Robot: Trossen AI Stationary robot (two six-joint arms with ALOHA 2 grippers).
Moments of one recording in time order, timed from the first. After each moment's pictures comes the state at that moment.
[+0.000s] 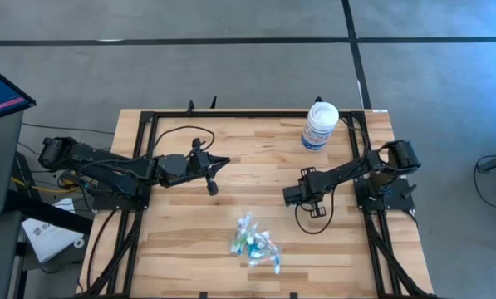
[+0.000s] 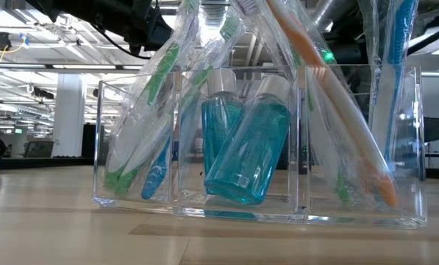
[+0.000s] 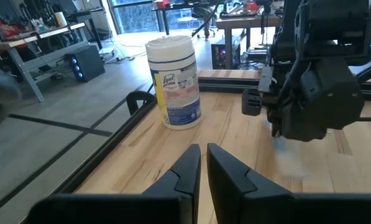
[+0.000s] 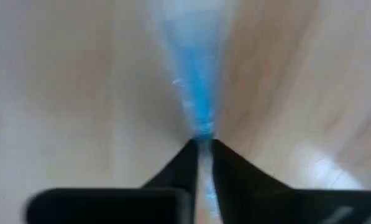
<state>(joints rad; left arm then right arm) -0.09 1.15 0.60 0.33 -0.53 0.02 0.16 1.73 0.91 -0.93 0.22 0.00</state>
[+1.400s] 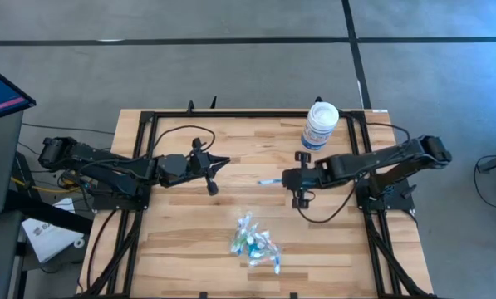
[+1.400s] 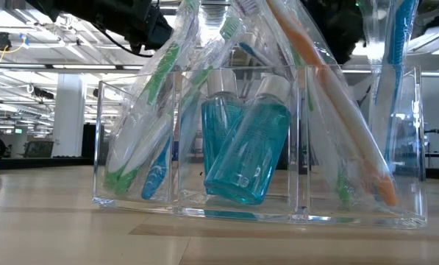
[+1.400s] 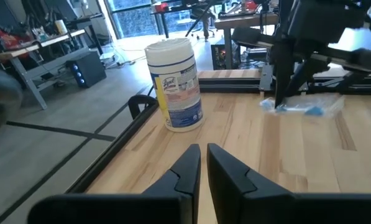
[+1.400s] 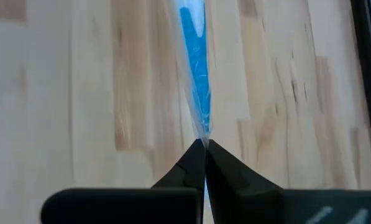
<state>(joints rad) -0.09 1.15 0.60 0.34 -0.53 0.07 0.17 1.42 1.07 -0.77 0.36 0.09</state>
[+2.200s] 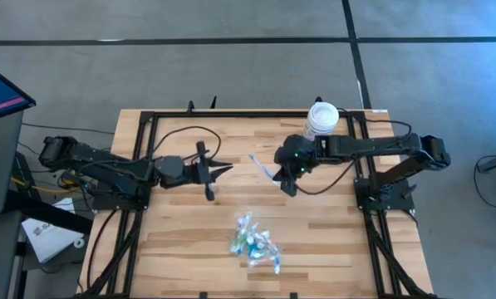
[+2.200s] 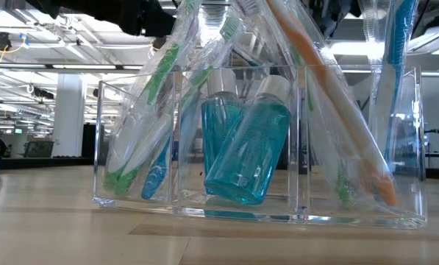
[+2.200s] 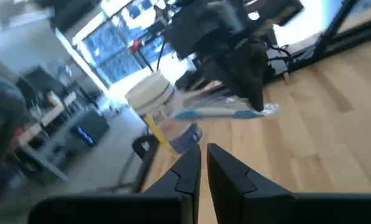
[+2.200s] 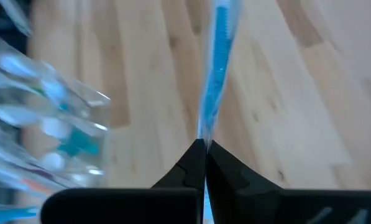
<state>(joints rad) -0.12 1.15 0.60 0.40 -0.44 0.46 -0.08 1.41 1.07 -0.53 -0.17 0.27</state>
